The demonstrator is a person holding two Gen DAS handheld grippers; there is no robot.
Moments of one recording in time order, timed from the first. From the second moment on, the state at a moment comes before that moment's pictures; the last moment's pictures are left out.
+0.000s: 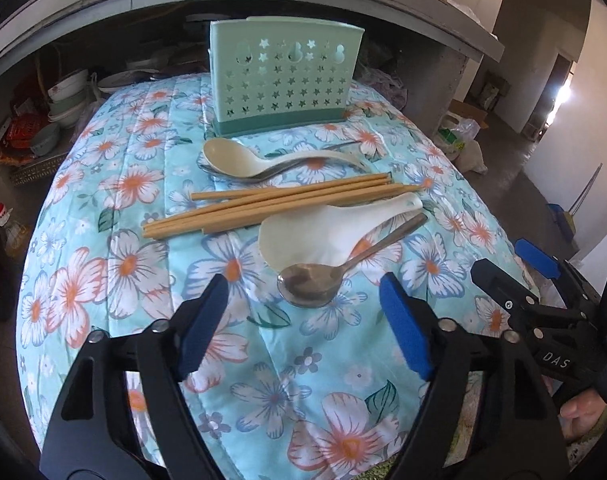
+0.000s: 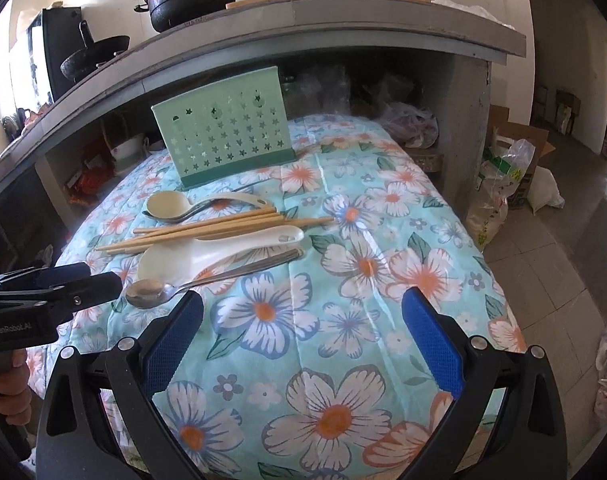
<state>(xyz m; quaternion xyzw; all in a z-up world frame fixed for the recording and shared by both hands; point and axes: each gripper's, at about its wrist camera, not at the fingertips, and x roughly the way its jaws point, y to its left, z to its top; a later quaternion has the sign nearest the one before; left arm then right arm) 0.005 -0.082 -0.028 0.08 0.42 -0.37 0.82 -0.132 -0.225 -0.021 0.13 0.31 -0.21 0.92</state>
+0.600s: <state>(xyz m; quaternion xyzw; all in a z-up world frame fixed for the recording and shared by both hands) 0.048 -0.031 -0.056 -0.05 0.52 -0.34 0.79 -0.123 -0.244 -0.037 0.16 0.34 -0.21 0.90</state>
